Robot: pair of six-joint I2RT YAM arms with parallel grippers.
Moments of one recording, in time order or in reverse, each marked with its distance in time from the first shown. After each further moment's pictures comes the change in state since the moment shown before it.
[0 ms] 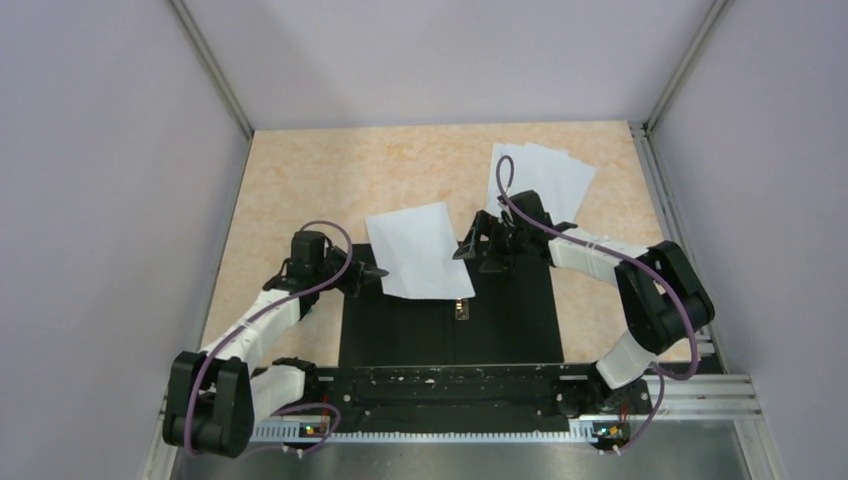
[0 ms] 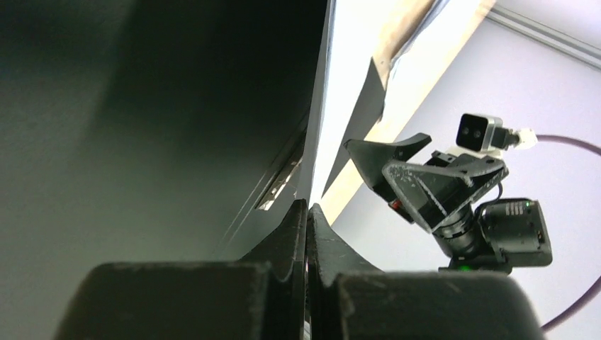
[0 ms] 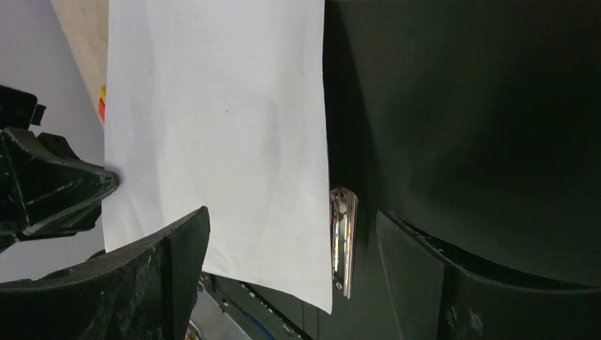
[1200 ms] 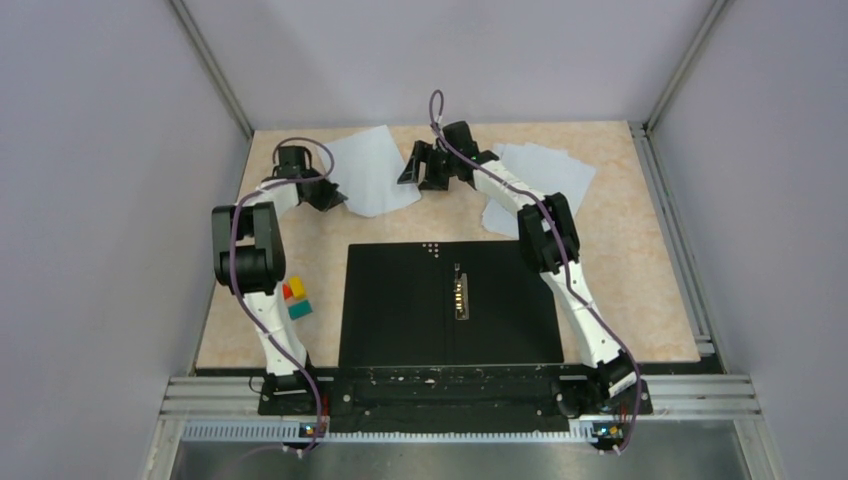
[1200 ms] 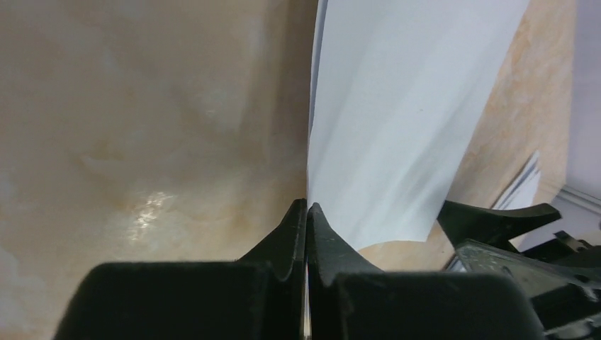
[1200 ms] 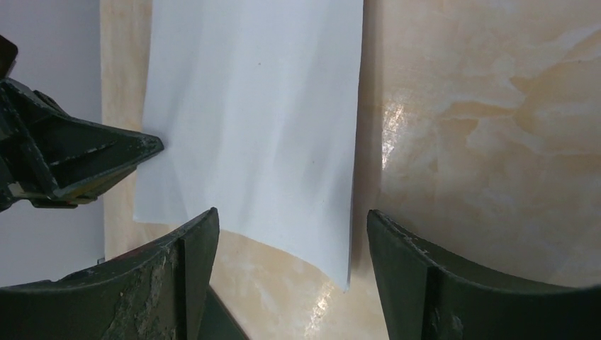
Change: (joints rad) left arm 0.257 0.930 0.876 -0.089 -0.216 0.462; right arm 0.035 1.020 1.412 -0.172 -0.053 -0.156
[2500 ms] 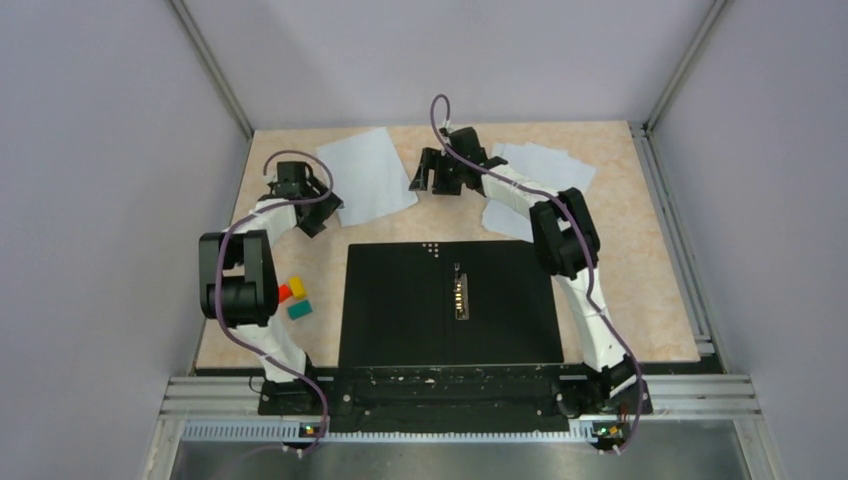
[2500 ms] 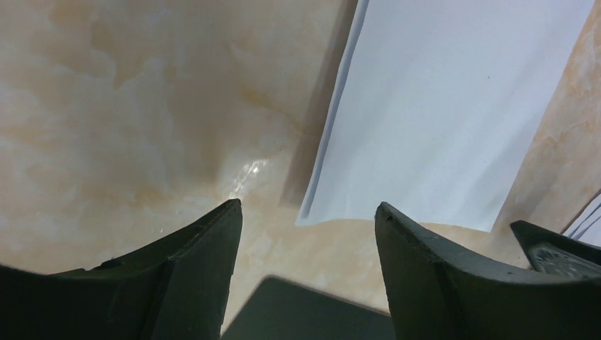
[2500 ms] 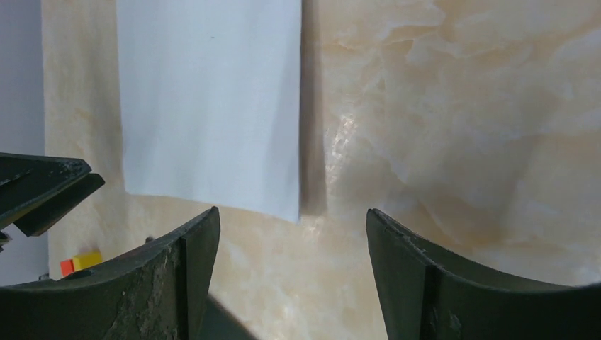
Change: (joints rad) left arm -0.041 -0.295 -0.259 -0.022 -0.242 0.056; right arm 0.005 -0.292 -0.402 0.093 0.167 -0.082
